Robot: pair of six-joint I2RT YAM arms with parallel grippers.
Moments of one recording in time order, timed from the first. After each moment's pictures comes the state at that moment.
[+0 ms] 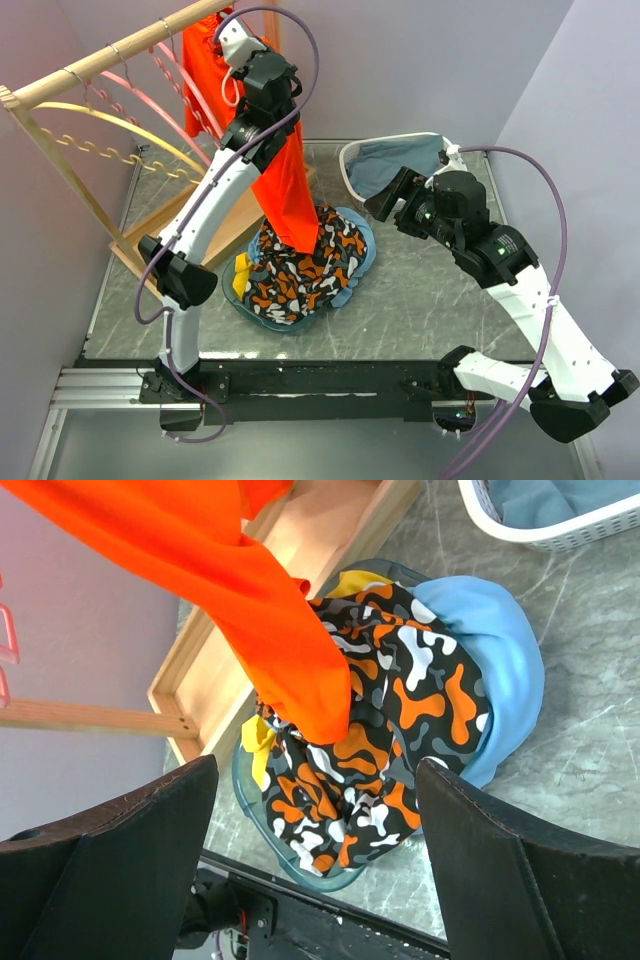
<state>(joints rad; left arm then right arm) -0.61 2.01 2.39 -0.12 -0.94 -0.51 0.57 1.04 1.35 -0.74 0.11 0.78</state>
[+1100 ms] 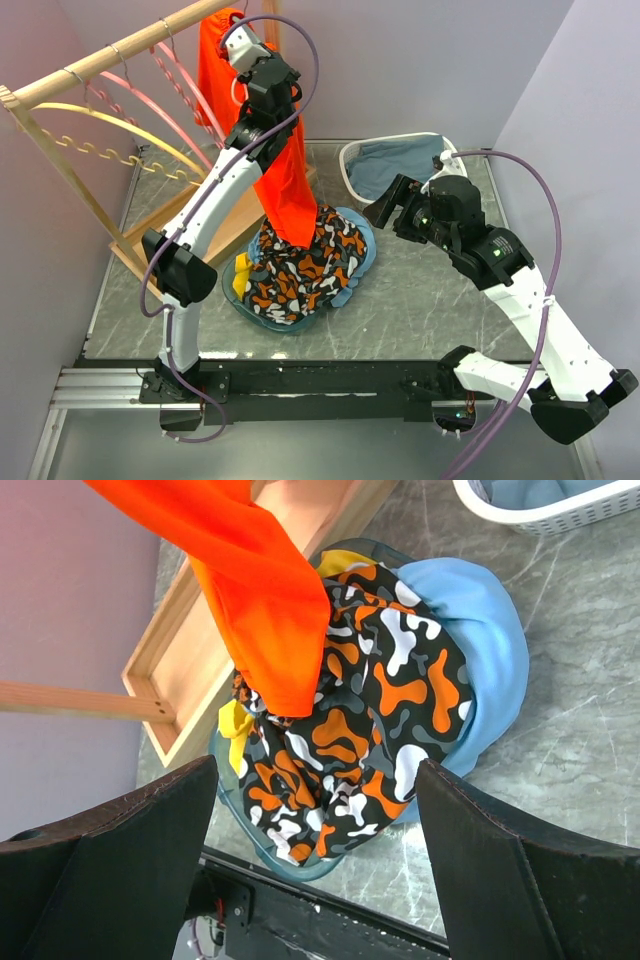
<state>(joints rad) -0.57 2.03 2.29 -0.04 -0.82 -0.55 0.57 1.03 1.30 -0.74 0.10 0.75</state>
